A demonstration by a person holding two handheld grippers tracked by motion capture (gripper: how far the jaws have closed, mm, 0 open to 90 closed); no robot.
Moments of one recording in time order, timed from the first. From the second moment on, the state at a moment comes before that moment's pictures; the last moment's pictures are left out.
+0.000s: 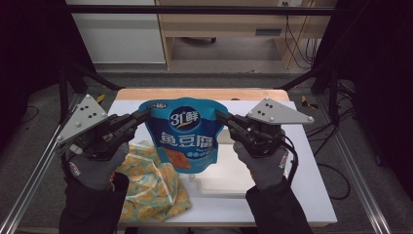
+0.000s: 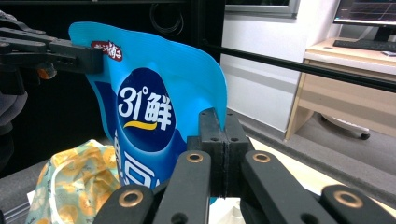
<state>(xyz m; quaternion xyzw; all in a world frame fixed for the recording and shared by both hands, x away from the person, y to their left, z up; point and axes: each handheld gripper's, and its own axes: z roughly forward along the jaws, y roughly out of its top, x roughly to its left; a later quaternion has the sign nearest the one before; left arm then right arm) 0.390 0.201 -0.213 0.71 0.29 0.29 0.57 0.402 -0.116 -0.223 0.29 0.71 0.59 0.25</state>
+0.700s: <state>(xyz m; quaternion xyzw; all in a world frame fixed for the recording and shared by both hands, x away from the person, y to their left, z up) 0.403 0.147 -0.223 0.72 0.27 0.27 0.58 0.393 -0.170 -0.236 0.32 0.69 0.59 0.27</state>
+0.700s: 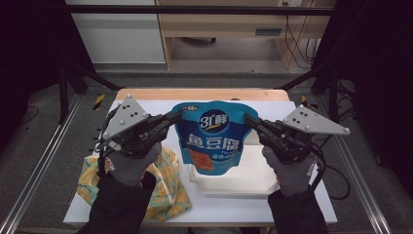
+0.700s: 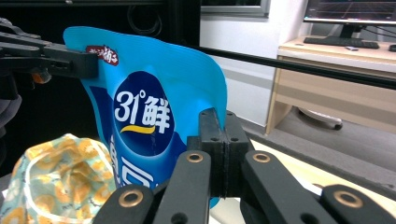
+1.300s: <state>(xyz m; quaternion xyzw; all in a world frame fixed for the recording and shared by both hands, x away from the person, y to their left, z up) 0.412 0.118 -0.242 0.74 0.25 0.25 0.57 0.393 -0.201 -0.253 0.34 0.68 0.58 0.28</state>
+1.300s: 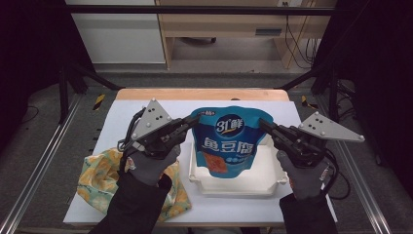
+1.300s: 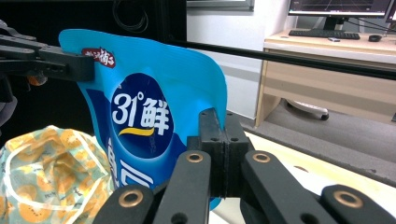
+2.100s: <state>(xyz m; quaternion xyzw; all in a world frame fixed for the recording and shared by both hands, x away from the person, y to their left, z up) 0.424 0.120 -0.283 0.75 0.28 0.23 0.55 0.408 -0.198 -0.294 0.36 0.70 0.56 0.26</state>
